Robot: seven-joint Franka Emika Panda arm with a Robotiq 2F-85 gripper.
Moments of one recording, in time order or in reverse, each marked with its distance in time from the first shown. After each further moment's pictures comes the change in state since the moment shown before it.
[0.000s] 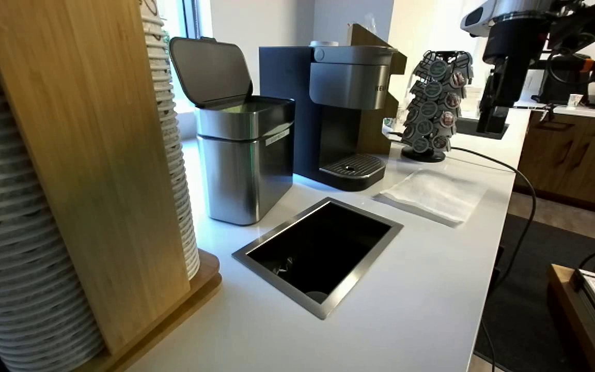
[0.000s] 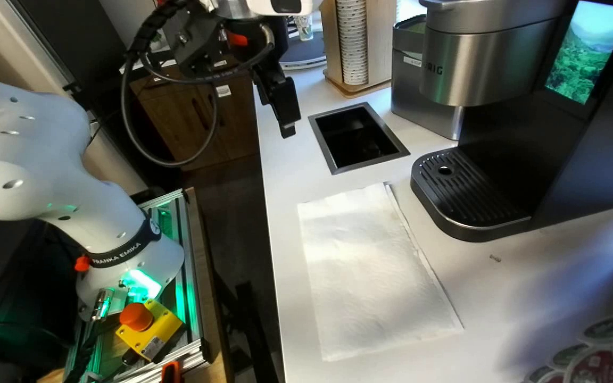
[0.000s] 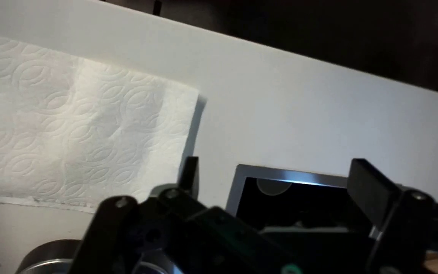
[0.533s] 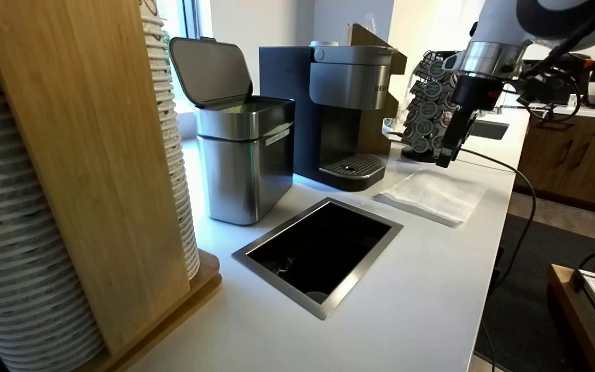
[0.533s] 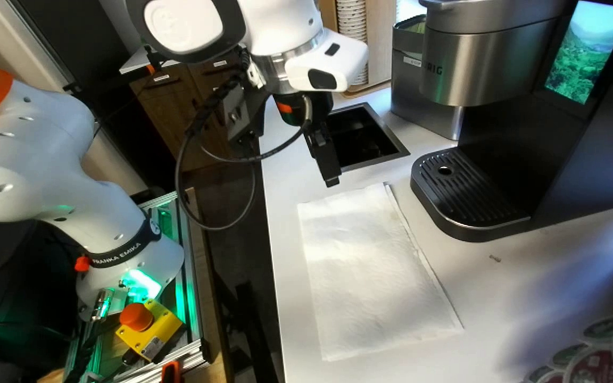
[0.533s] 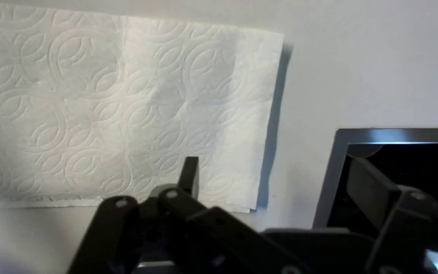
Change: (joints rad) arm -0.084 0.200 0.010 -0.089 -0.011 0.421 0.078
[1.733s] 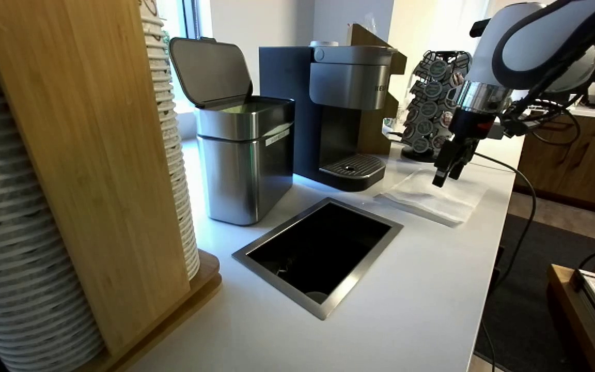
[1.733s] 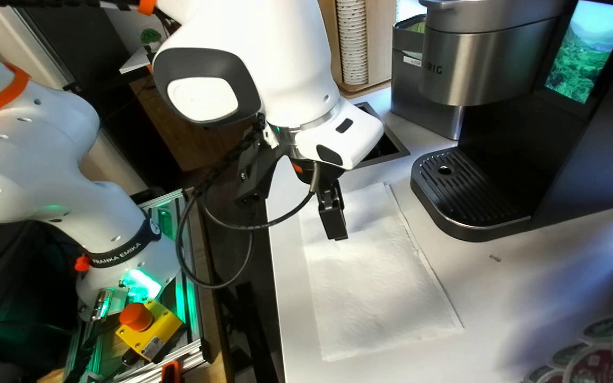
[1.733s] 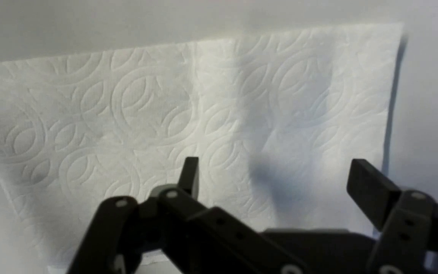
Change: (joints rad) arm -0.098 0.173 -0.023 -0.022 -0.003 0.196 0.058
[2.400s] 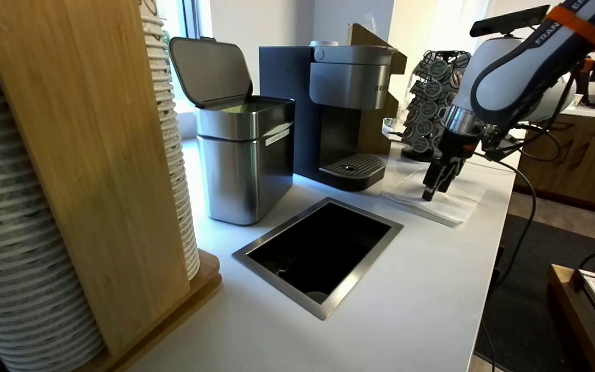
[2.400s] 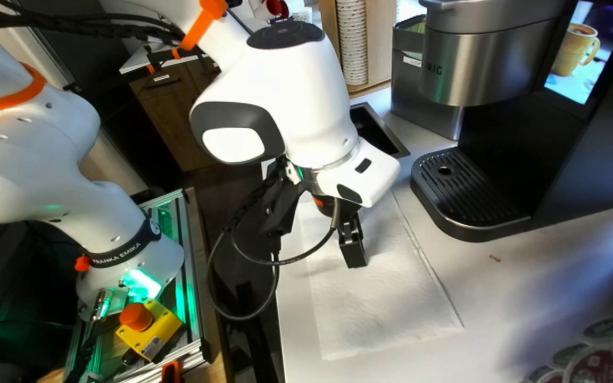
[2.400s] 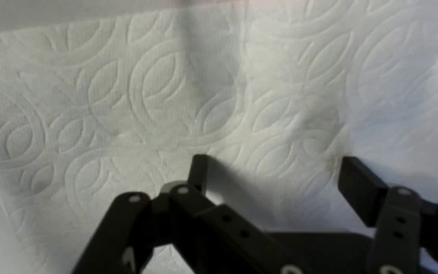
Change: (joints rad) arm -0.010 0.186 -0.004 0.026 0.029 0.195 -0.025
